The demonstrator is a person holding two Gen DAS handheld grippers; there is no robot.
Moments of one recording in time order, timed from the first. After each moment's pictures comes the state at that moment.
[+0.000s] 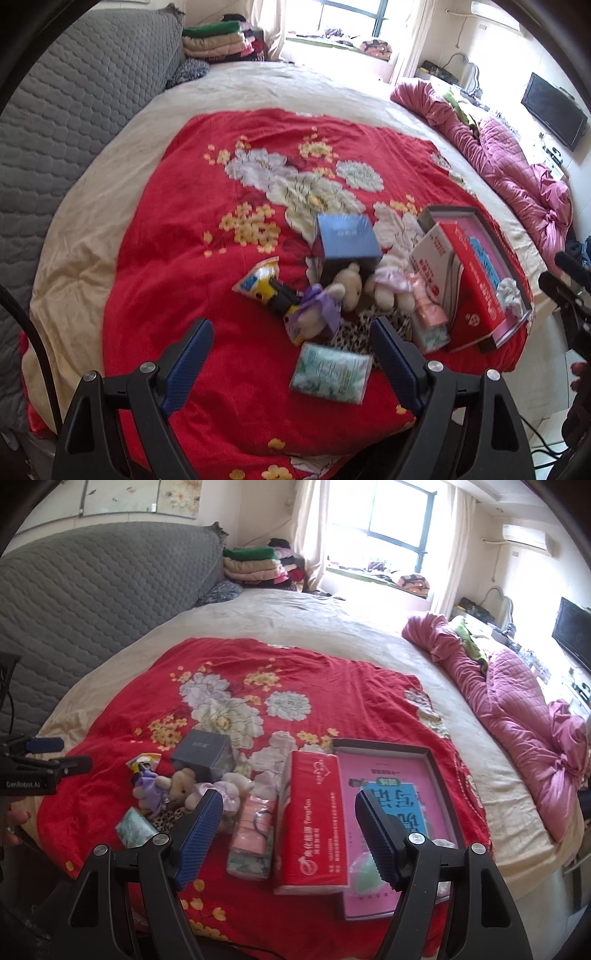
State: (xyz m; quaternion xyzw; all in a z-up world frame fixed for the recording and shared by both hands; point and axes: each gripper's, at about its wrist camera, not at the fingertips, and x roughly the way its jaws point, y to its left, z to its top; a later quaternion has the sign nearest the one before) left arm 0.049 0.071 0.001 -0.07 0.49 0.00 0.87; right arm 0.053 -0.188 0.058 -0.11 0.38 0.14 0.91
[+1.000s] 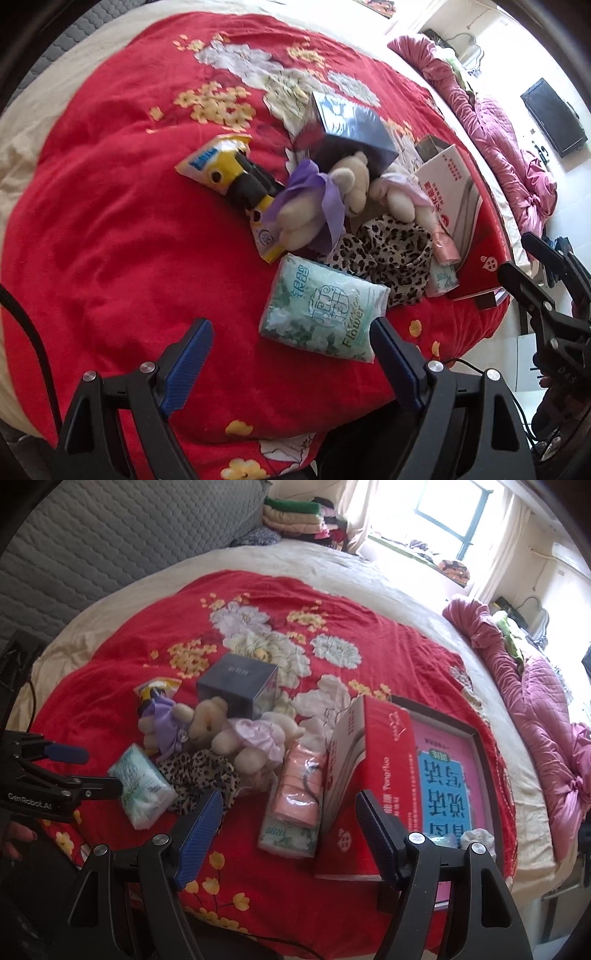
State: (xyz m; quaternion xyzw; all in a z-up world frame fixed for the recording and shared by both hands) left arm 0.056 0.070 -0.109 -0.16 0.58 -0.08 0.79; right arm 0.060 -0.128 -0.027 -0.18 0.45 0.17 0.86
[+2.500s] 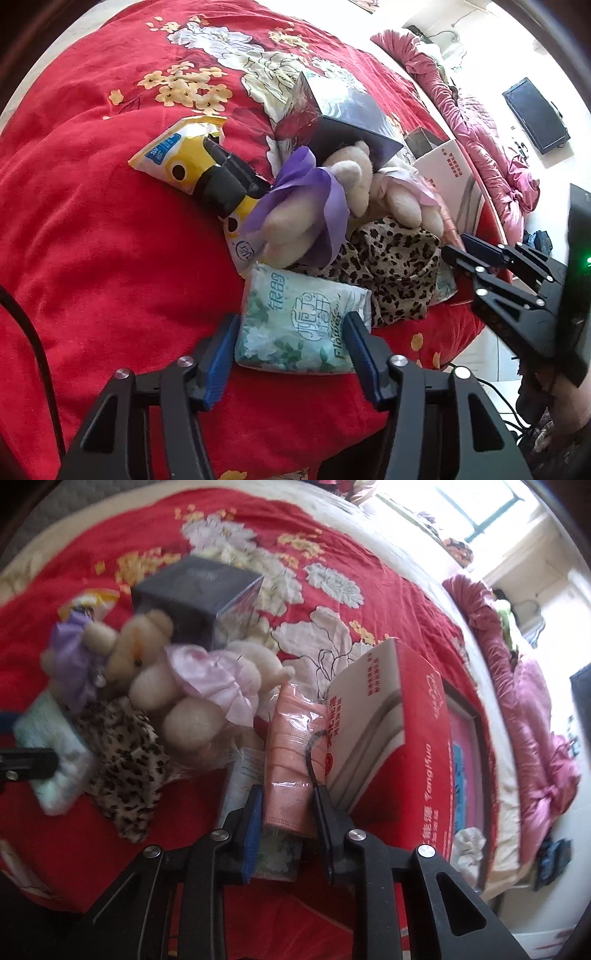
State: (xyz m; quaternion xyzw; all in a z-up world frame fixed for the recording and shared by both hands) left arm 0.080 0.069 -0.138 -0.19 0.58 -0.13 0.78; right arm 0.117 -0.115 -0.101 -0.24 0.52 0.11 0.81
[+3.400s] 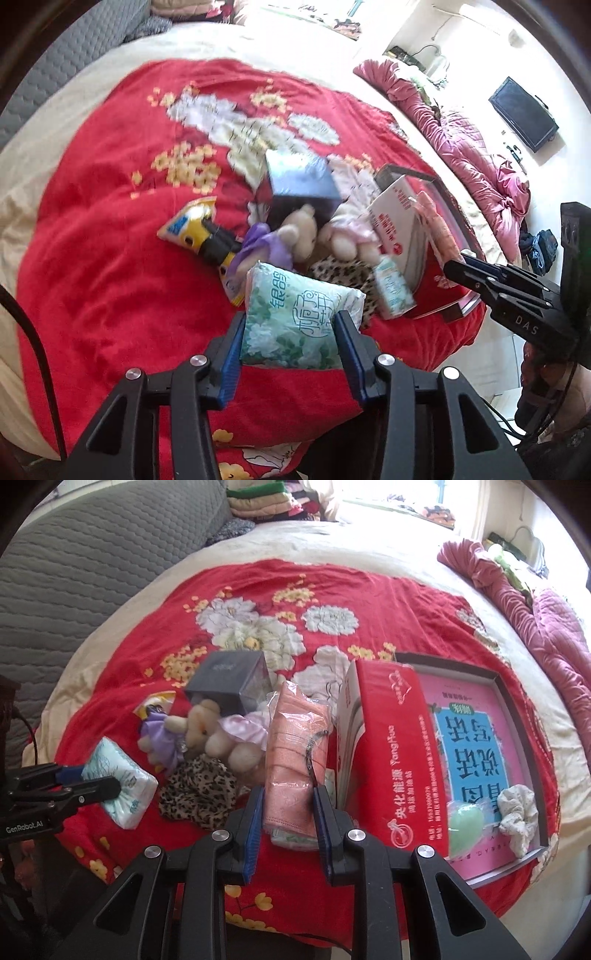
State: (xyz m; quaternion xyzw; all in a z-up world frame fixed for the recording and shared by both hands) left arm 0.051 0.062 -0.050 -0.14 0.52 -0.11 0.84; right arm 0.085 -0.158 -0.024 -0.06 0.50 0.18 0.85
